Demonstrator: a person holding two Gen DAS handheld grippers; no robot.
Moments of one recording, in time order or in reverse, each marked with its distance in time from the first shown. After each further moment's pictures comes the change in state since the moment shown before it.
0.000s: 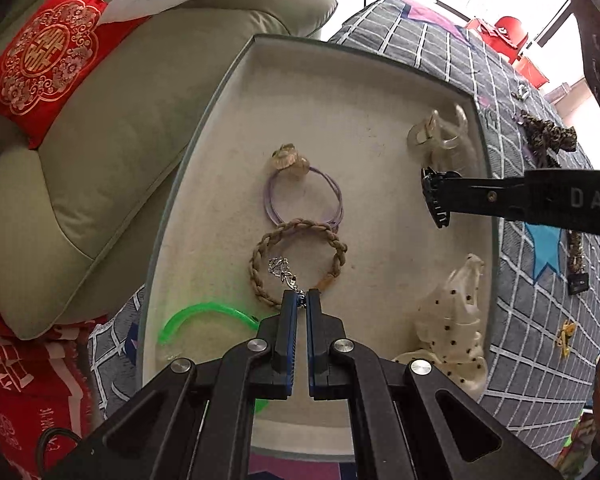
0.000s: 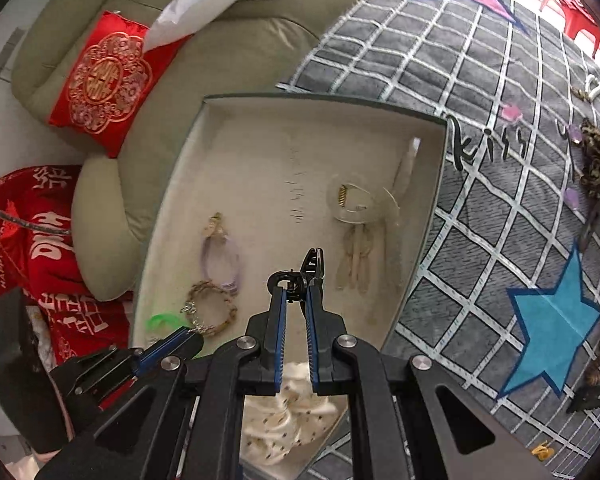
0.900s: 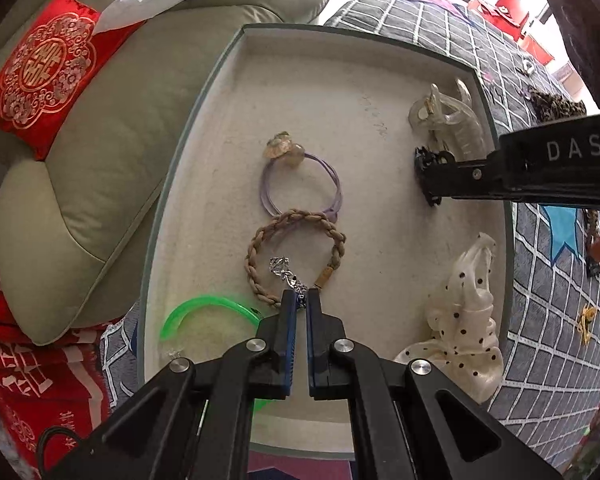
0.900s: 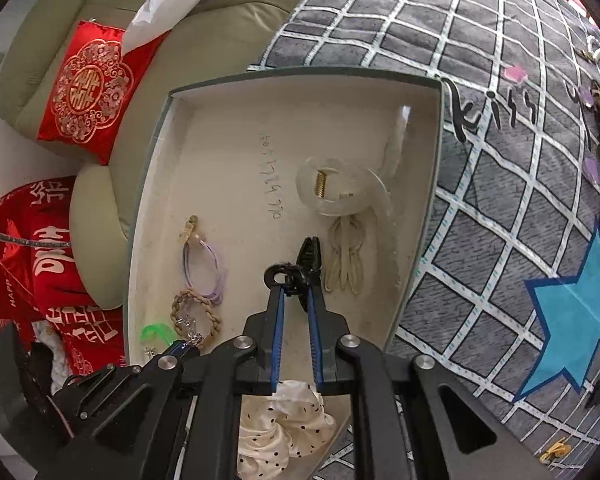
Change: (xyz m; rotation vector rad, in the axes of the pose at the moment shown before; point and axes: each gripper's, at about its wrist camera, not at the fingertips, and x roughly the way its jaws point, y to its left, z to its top) left arm 0.004 -0.010 -0.005 0.057 0.030 0.065; right arm 0.015 -0.021 0.004 0.078 0.054 0.040
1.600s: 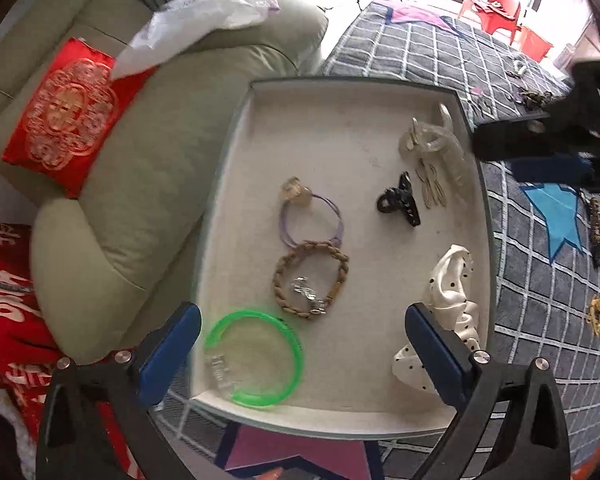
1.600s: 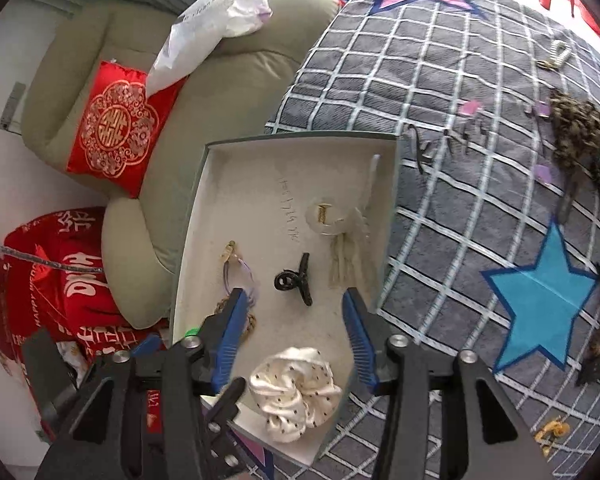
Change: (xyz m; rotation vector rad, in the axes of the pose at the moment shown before) left arm -0.045 -0.013 0.004 0.067 -0.094 0.135; right arm -0.075 -0.008 -0.018 0.044 -0.133 0.077
